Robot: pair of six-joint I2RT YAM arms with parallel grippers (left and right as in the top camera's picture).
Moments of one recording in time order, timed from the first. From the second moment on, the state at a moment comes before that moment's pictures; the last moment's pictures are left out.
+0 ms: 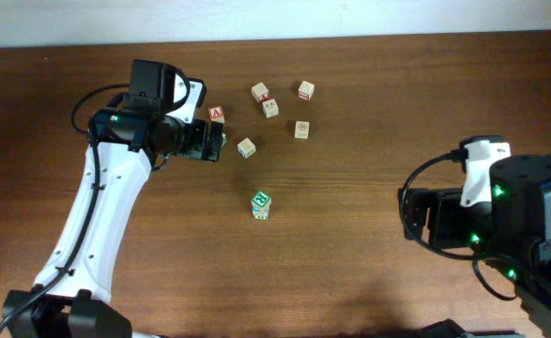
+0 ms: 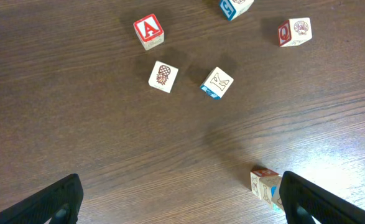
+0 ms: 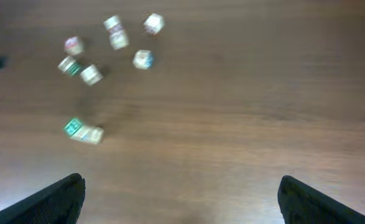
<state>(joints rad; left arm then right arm) -0.16 1.62 1.49 -0.95 0.11 0.05 0.30 0.99 1.56 -1.38 0.07 0.26</state>
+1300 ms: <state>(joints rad) -0.16 1.62 1.49 -0.96 0.11 0.05 -0.03 0.01 0.01 -0.07 -0.03 0.03</state>
